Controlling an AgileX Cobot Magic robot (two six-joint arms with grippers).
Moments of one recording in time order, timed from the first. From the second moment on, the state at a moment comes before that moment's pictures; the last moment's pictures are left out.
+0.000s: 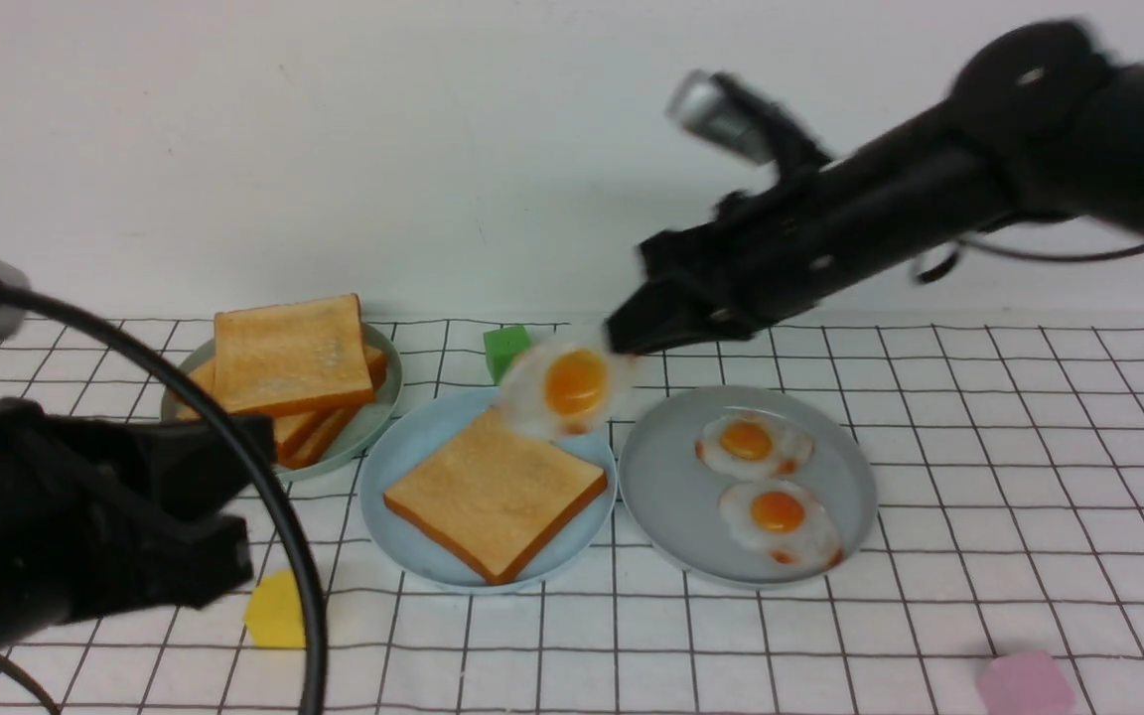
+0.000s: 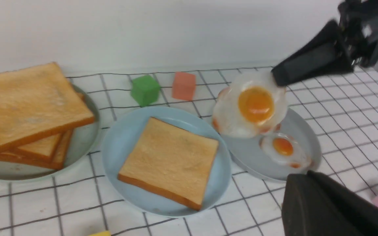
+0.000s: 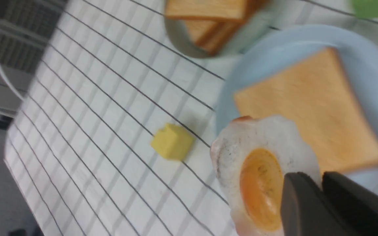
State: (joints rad) right arm 0.36 1.92 -1.58 0.94 0.85 -0.54; left arm -0.60 0.76 -0.61 0.28 0.26 -0.58
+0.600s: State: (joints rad) right arm 0.40 2.20 -1.58 1.24 0.63 -0.66; left arm -0.59 0.76 -0.61 0.29 0.26 -0.58
